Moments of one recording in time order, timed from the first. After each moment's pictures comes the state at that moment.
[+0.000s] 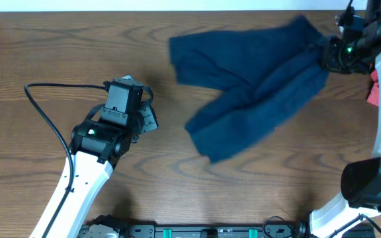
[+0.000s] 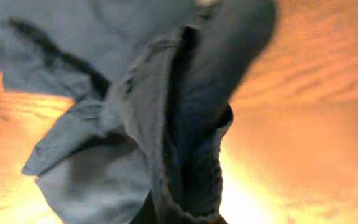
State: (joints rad) left arm -0.32 1.19 1.06 -0.85 -0.06 -0.60; right arm -0.16 1.84 1.97 -1.37 -0.20 0.02
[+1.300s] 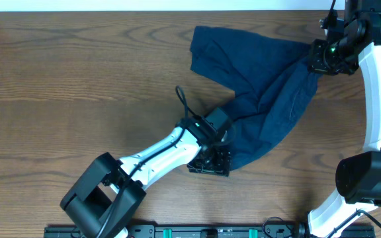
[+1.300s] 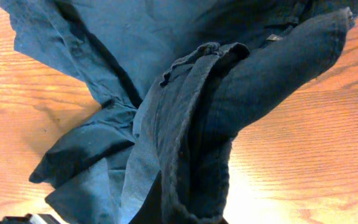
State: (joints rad) left arm -0.82 1.76 1.07 -0.77 0.42 -0.60; right arm -0.08 1.88 1.97 -1.37 -0.16 0.09
